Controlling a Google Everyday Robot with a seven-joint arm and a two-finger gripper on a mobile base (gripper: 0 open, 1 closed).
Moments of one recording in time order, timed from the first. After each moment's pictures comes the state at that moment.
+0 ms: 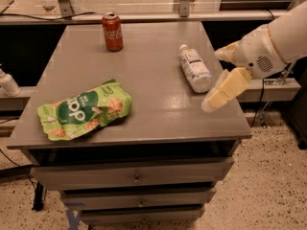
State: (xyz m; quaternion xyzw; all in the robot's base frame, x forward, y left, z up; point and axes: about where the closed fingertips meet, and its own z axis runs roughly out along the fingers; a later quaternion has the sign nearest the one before) arm 0.511 -0.141 0.922 -0.53 0.76 0.19 0.31
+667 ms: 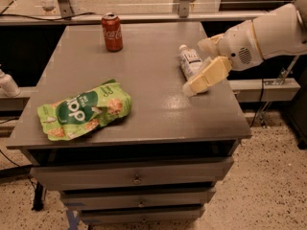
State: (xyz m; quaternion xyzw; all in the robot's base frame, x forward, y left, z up) arm 0.544 -0.099 0.935 -0.51 0.73 0.26 0.37
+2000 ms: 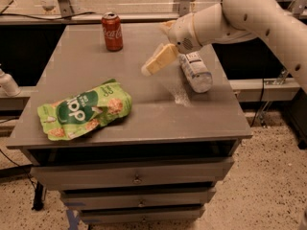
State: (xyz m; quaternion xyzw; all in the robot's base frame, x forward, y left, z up) arm 0.664 -0.008 0.913 -0.56 0.66 0.25 0.44
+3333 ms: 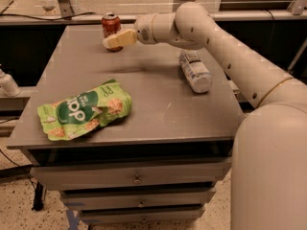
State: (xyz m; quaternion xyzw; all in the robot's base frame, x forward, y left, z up) arm 0.797 0.093 0.908 -0.41 0.67 0.31 0.54
